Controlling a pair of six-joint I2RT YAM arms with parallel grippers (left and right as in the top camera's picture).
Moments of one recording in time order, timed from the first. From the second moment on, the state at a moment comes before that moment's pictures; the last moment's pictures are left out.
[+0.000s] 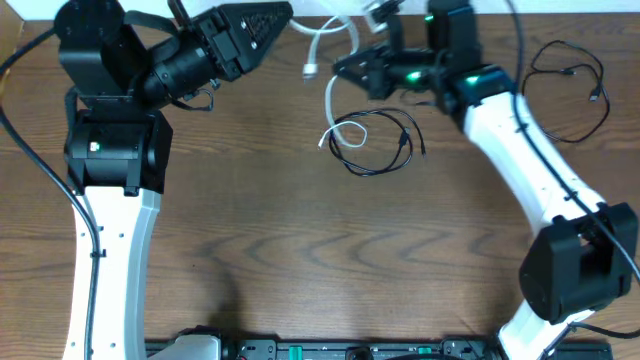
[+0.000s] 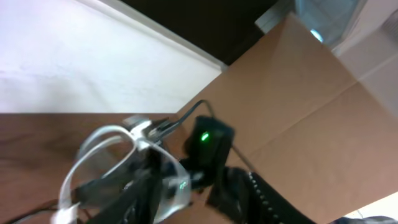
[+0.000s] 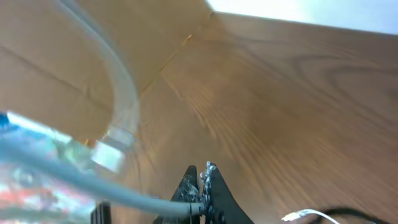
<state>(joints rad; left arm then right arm) -0.04 1.38 1.58 -0.27 0.92 -0.74 0.27 1.85 1.59 -0.25 -0.93 0.28</state>
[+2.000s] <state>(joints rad) -0.04 1.49 1.54 -0.43 0.89 -0.54 -0.44 1.76 1.60 -0.81 -0.44 0.22</state>
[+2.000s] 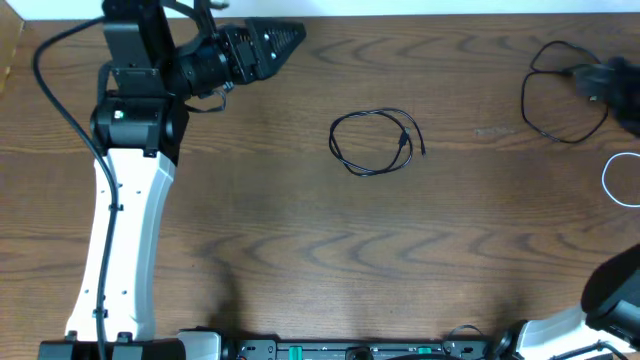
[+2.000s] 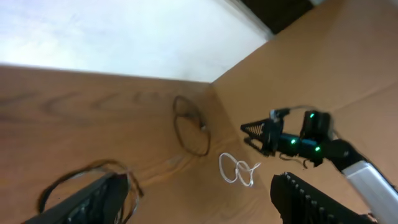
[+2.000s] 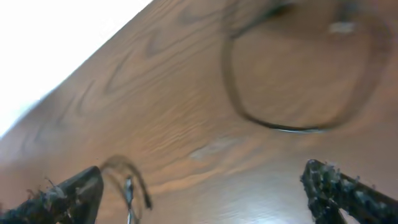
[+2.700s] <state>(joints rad) -0.04 1.50 1.48 -0.67 0.54 -0.43 0.09 2.13 1.60 -0.82 -0.47 0.17</state>
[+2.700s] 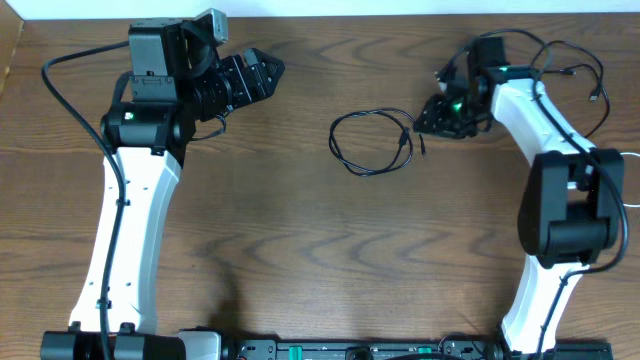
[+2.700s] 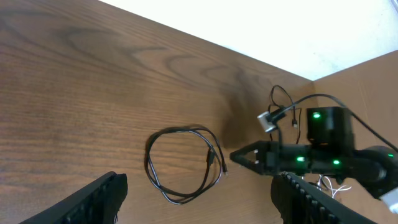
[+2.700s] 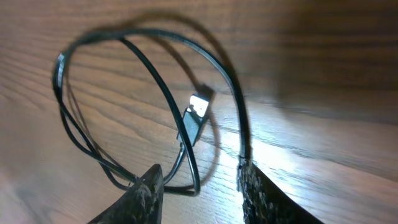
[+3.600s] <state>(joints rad) -0.04 1.50 1.48 -0.69 0.54 -0.43 0.13 2.23 1.60 -0.85 -0.56 0.08</state>
